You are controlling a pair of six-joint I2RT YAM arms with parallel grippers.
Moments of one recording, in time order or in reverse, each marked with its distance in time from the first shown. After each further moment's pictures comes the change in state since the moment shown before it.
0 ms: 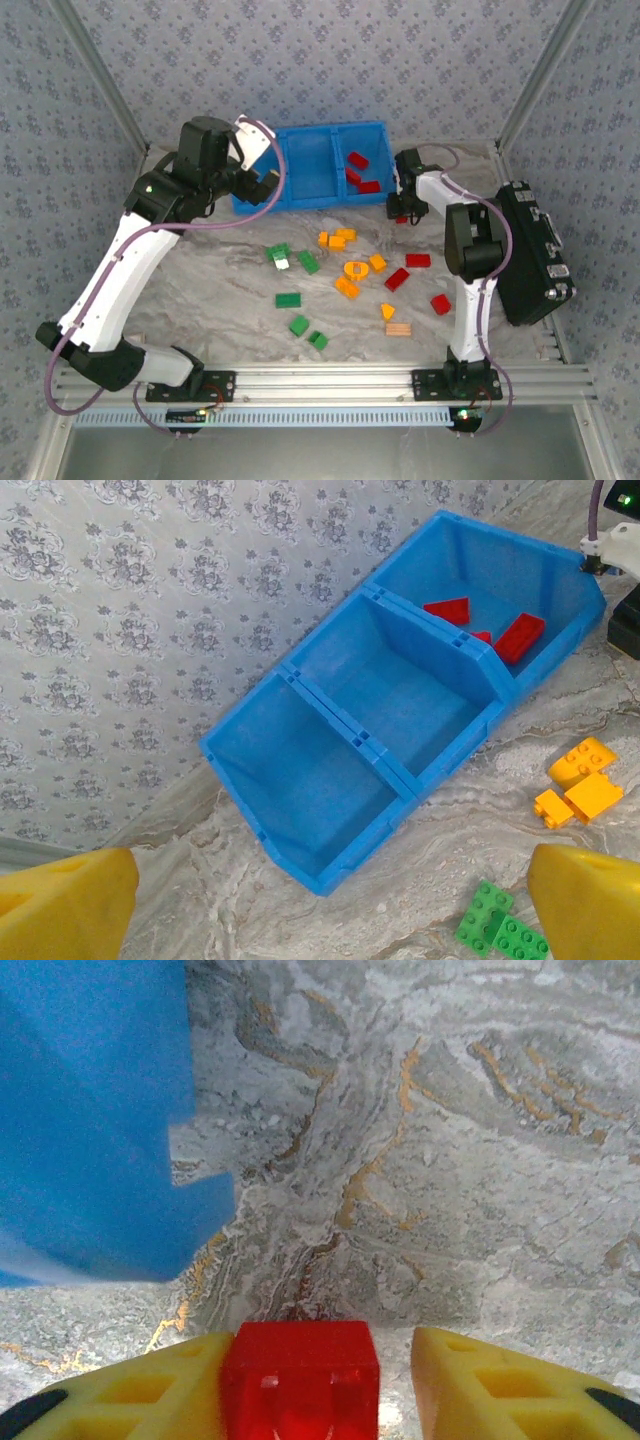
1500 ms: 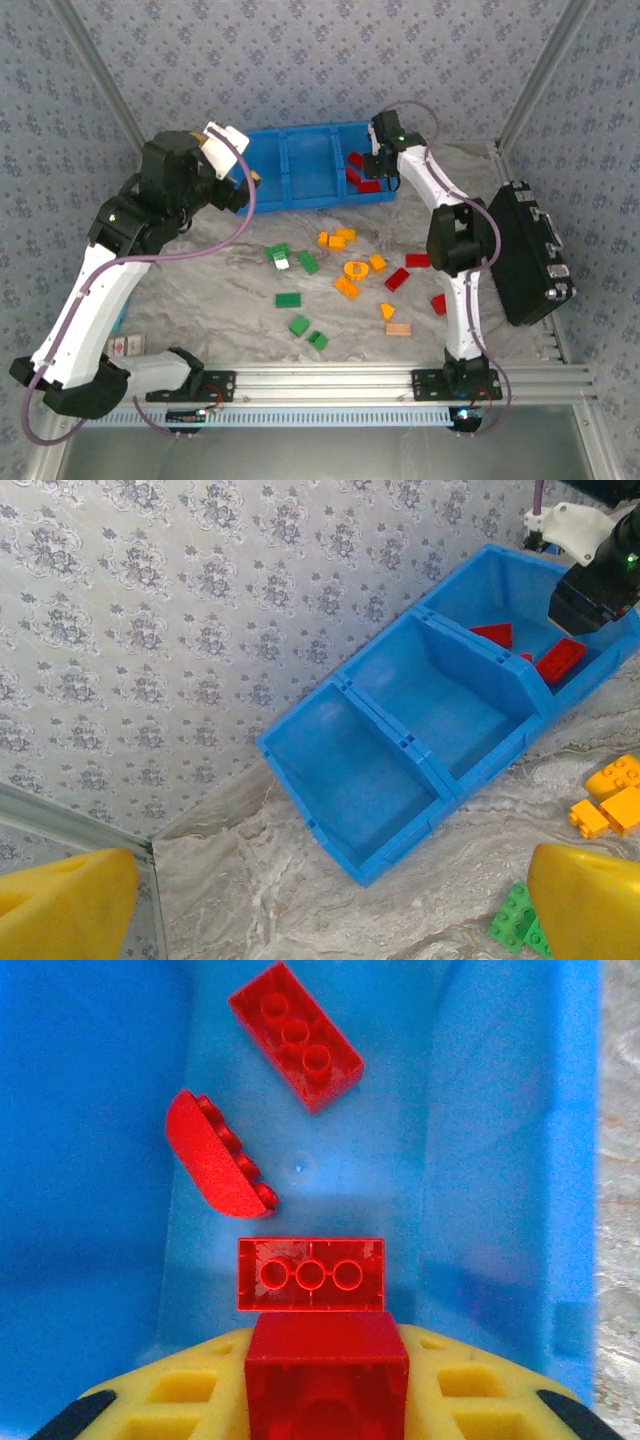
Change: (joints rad) left arm 0.000 -0.155 -0.057 0.009 -0.074 0.008; right arm 0.102 0.147 0.507 -0.106 -0.026 -0.004
